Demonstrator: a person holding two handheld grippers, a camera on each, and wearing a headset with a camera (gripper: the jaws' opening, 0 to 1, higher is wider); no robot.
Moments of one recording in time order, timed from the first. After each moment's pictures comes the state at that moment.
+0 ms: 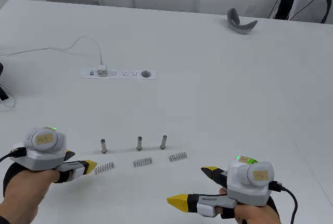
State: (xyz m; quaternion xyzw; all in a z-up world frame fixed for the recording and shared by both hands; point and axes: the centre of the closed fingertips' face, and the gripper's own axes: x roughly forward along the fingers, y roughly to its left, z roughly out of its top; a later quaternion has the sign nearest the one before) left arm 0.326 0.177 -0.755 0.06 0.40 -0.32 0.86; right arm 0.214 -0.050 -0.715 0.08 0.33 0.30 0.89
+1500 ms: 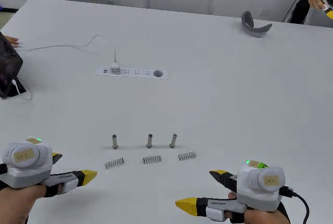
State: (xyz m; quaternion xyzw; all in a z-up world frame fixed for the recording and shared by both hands) left arm 0.300 0.209 -0.743 0.04 0.36 -0.31 0.88; right arm 0.203 -0.048 -0.719 0.07 0.34 0.31 0.89
